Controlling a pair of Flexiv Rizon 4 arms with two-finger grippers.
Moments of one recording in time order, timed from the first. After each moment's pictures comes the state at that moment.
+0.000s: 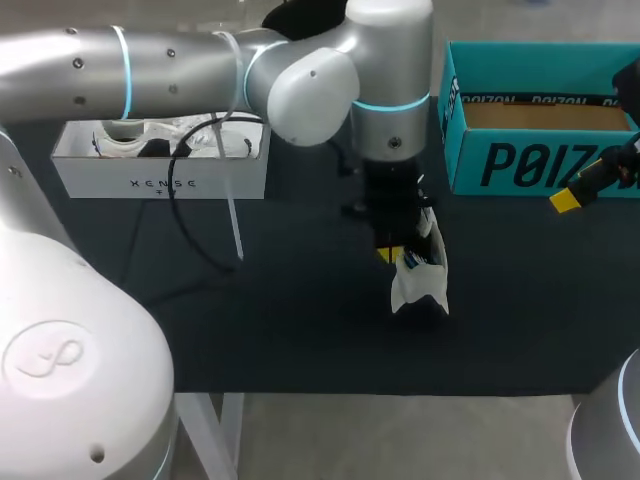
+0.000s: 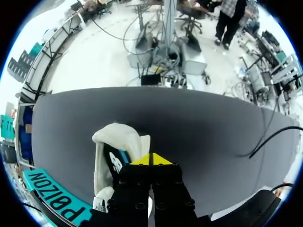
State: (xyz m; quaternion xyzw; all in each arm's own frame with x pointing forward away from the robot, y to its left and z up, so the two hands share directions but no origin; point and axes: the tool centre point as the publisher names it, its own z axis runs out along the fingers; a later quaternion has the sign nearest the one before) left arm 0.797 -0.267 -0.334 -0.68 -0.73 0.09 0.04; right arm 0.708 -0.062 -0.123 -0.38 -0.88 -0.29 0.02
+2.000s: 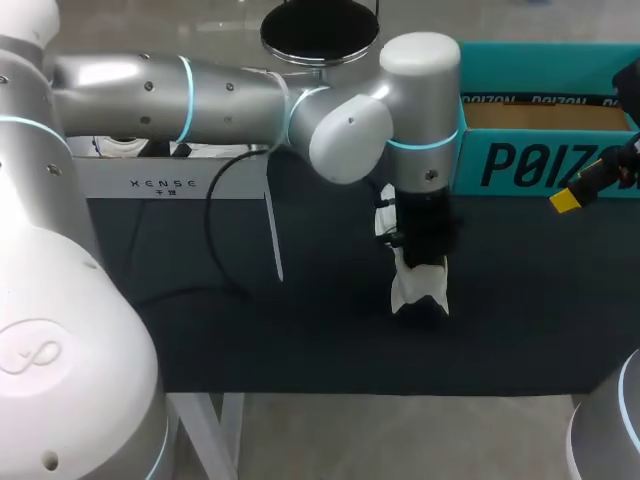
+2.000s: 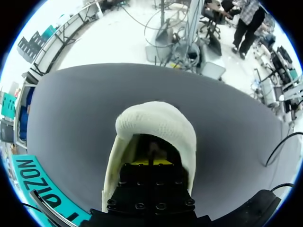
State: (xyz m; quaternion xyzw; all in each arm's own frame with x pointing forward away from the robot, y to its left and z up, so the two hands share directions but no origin) left arm 0.810 -0.325 -0.400 -0.62 -0.78 0.10 0.03; right arm 0.708 -0.062 -0.123 -0.38 -0.88 -0.29 0.02
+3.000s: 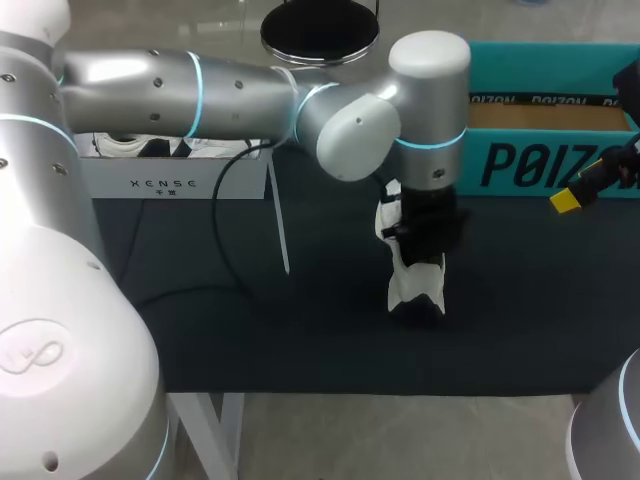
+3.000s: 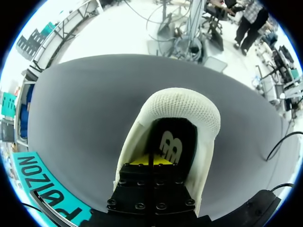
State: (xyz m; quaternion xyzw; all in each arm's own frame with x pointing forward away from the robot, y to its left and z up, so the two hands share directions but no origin) left arm 0.829 -0.330 -0.396 -0.62 -0.78 0.07 0.01; right arm 0.707 -0.062 -0.123 -0.38 -0.88 -0.29 0.02
